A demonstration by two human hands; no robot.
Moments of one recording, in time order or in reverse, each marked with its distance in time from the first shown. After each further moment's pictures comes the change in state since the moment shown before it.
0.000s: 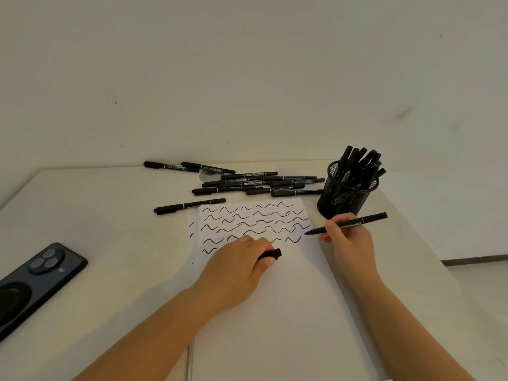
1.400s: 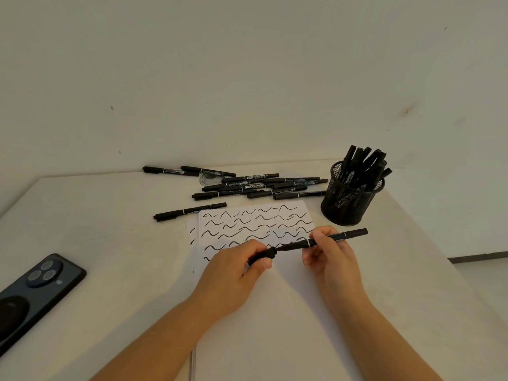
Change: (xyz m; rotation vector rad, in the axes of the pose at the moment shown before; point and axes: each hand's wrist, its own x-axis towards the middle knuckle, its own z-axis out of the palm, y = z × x) left_hand -0.003 0.005 0.018 -0.300 0.109 -0.088; right_hand -0.036 -0.002 0.015 0.623 -0.171 0.203
